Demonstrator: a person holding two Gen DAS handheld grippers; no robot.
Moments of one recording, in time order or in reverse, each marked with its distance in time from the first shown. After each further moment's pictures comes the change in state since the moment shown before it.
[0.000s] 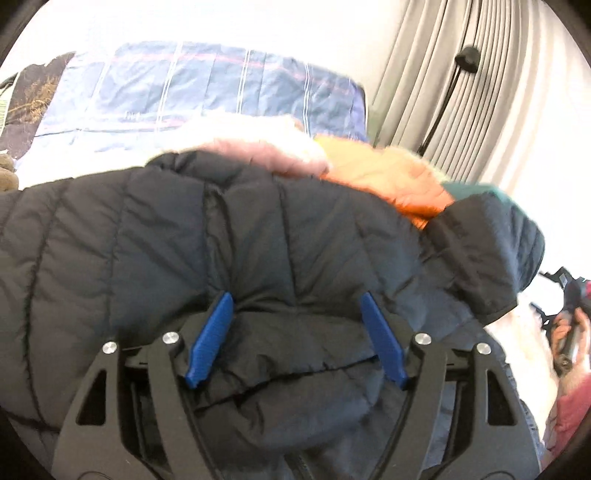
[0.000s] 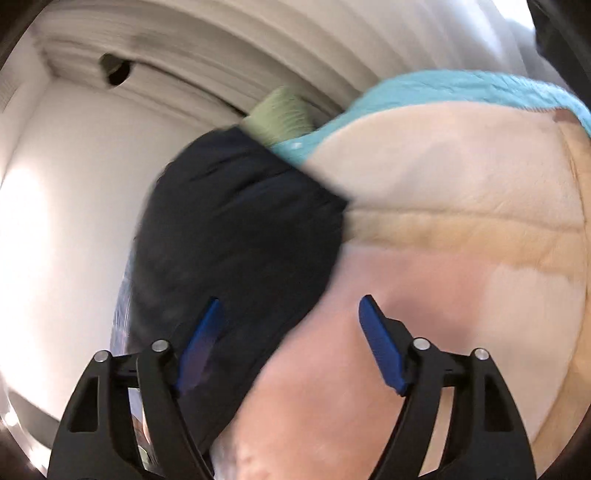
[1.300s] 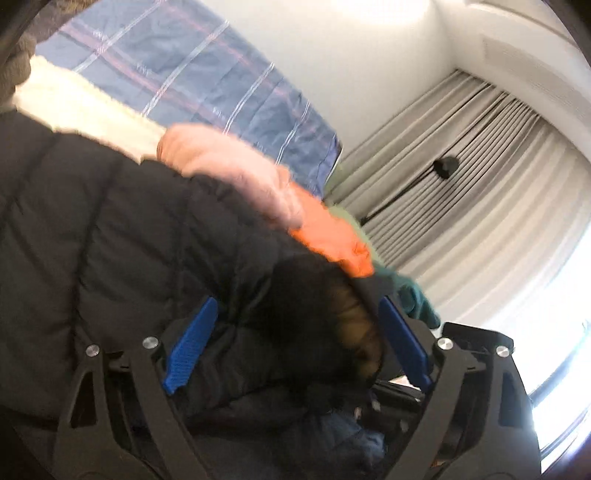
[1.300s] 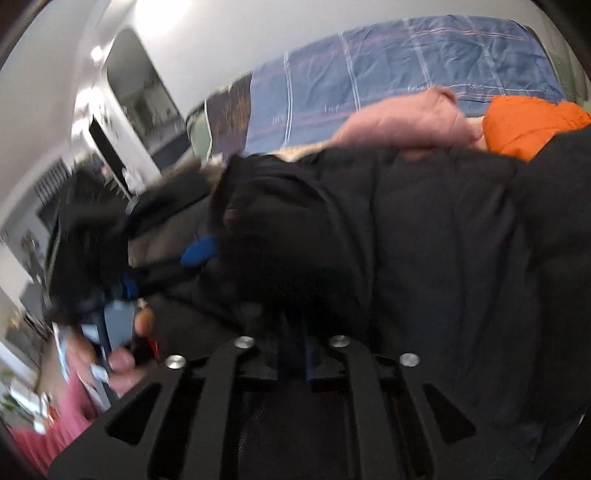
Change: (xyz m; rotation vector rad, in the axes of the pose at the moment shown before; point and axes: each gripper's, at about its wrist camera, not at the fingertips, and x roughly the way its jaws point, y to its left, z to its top) left arm -0.042 0.080 0.005 -0.386 -0.045 -0.360; right arm 0.048 0.286 -0.420 -1.180 0.754 0.417
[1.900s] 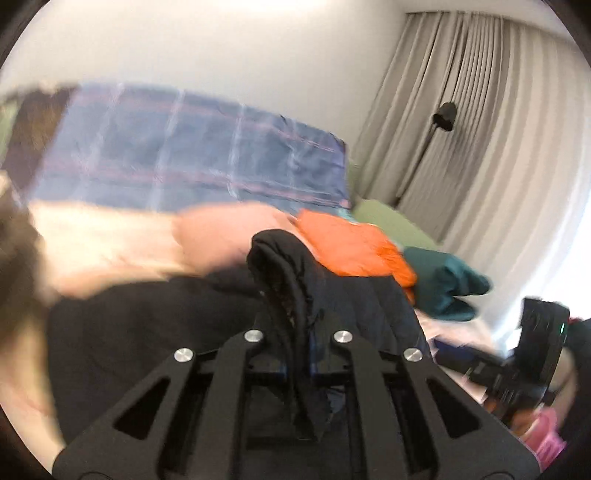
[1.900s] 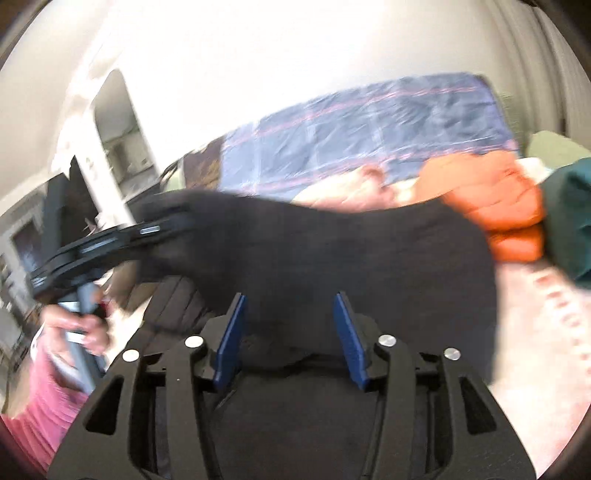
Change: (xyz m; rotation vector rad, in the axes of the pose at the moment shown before) left arm -0.052 -0.087 0.045 0.435 -0.083 0.301; right arm -0.117 -0.041 -0.014 0.084 -0.305 -0.209
